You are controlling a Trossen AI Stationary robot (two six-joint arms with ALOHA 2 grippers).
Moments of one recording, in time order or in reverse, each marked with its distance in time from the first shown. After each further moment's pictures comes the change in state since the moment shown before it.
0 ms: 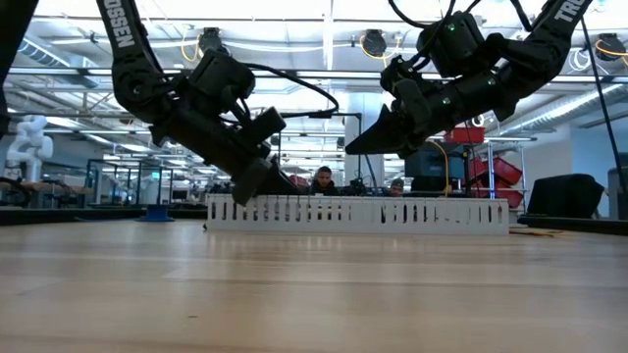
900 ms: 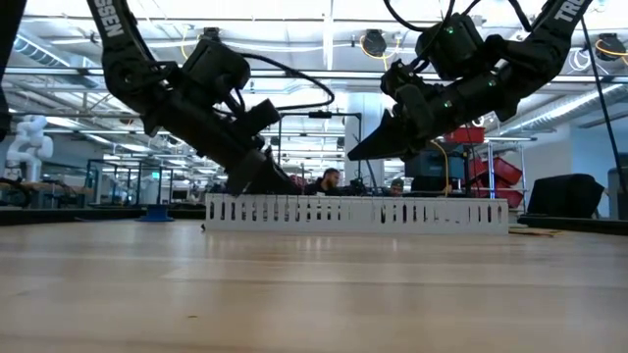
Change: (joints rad) left arm -0.017 -0.135 -0.022 -0.055 -0.051 -0.011; right arm 0.000 0.000 0.000 -0.035 0.000 -0.014
